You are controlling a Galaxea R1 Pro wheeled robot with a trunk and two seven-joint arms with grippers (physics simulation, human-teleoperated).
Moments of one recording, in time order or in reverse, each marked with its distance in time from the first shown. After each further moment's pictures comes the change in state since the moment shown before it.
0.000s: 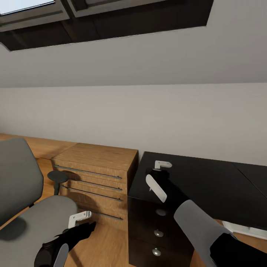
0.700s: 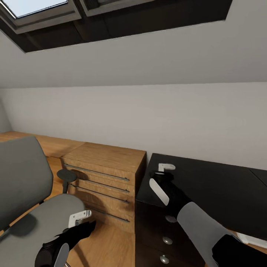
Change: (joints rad) left arm -0.001 -0.013 0.008 -0.004 -0.005 -0.010 0.002; right arm 0.016 -0.025 -0.013 0.052 0.074 -0.033 0.037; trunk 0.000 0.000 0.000
